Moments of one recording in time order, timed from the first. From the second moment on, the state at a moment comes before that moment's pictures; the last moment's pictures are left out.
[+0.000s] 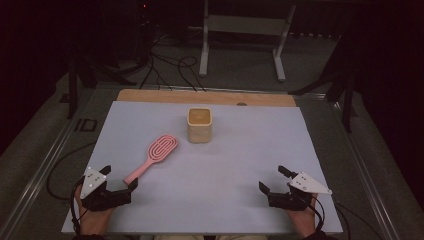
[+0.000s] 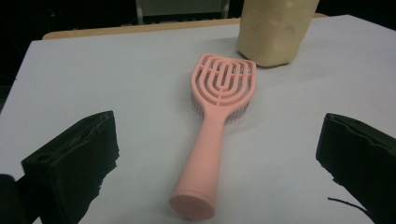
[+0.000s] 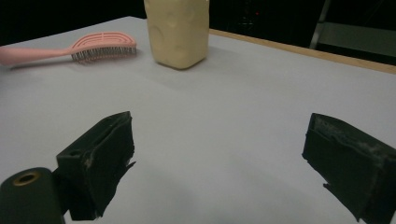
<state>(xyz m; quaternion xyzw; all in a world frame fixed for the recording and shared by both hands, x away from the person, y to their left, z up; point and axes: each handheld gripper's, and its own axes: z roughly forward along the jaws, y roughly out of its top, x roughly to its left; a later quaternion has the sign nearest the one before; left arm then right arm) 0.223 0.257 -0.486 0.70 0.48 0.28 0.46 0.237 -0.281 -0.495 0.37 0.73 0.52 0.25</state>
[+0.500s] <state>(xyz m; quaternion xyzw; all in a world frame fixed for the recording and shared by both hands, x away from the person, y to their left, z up) 0.233 0.252 -0.479 0.72 0.48 0.27 0.43 0.234 -0.281 -0.498 0.37 0.73 0.52 0.25</state>
